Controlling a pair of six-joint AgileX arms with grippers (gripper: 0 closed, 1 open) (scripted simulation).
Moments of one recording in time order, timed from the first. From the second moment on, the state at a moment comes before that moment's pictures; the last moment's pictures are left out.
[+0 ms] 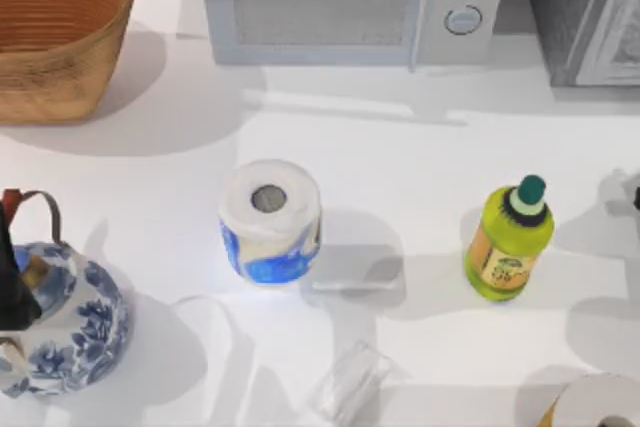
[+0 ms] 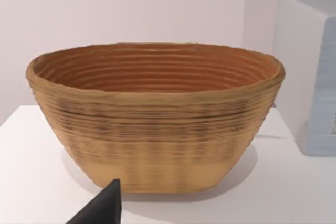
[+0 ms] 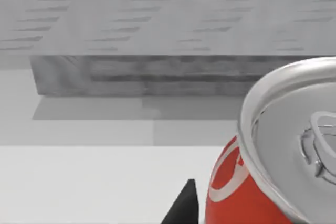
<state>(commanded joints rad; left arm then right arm) 0.00 0.00 0.00 0.00 0.00 0.00 -0.18 2.21 0.50 1.52 -0.15 -0.02</state>
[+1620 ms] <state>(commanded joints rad) 0.00 0.00 0.00 0.00 0.00 0.00 -0.15 1.25 0.49 0.61 -0.13 -0.02</state>
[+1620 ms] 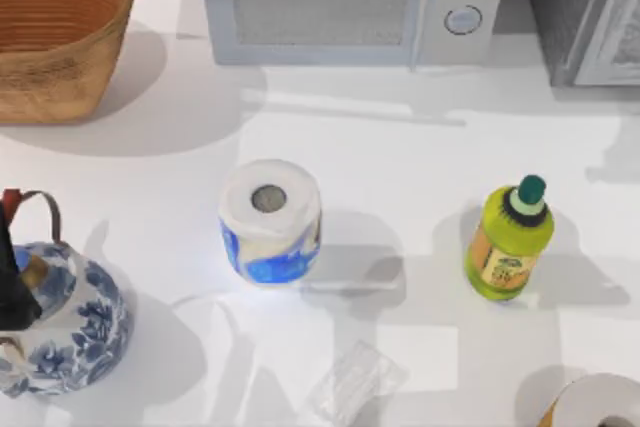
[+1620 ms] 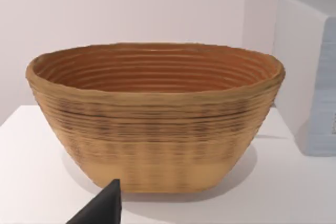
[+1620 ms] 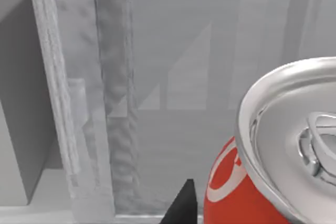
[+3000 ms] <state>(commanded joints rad) 0.00 0.00 0.00 0.00 0.00 0.00 0.00 0.00 0.00 0.00 0.00 0.00</state>
